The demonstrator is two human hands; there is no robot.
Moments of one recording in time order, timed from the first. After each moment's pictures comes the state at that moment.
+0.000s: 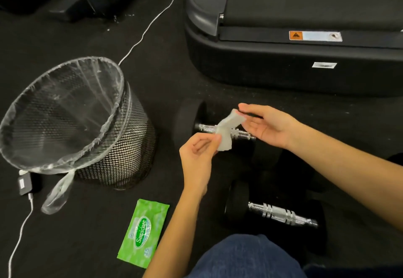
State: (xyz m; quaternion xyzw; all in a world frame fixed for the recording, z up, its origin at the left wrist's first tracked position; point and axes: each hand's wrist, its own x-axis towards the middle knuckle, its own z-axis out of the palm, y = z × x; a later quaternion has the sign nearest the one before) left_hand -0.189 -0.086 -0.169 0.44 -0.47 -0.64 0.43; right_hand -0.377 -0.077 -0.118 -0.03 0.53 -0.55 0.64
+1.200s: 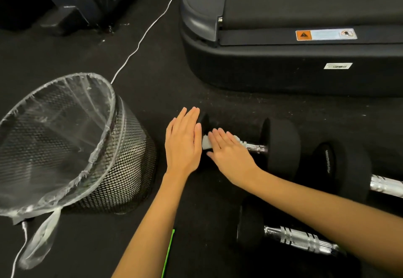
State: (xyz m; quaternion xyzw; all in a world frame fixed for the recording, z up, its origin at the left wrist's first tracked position) left_hand -0.184 -0.198 -0.209 0.42 -0.86 -0.11 0.26; right_hand -0.306 -0.113 -0.227 -0.71 0.71 -0.02 0.04
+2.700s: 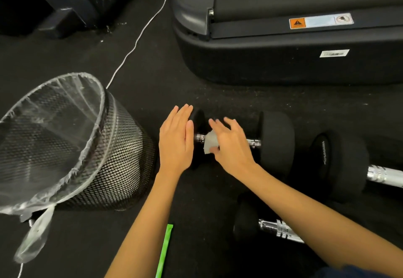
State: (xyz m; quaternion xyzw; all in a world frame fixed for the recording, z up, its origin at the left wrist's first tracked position) left_hand -0.181 -0.197 -0.209 0.43 -0.86 -0.14 0.26; right_hand -0.312 -0.112 -0.221 -0.59 0.77 -0.22 0.11
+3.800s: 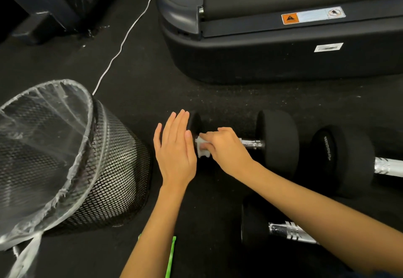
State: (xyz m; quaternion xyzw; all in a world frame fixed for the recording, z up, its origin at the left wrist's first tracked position) left_hand -0.180 -0.187 -0.223 0.42 -0.86 -0.05 0.30; right_hand -0.309 -0.129 -0.228 -0.66 0.73 -0.12 0.11
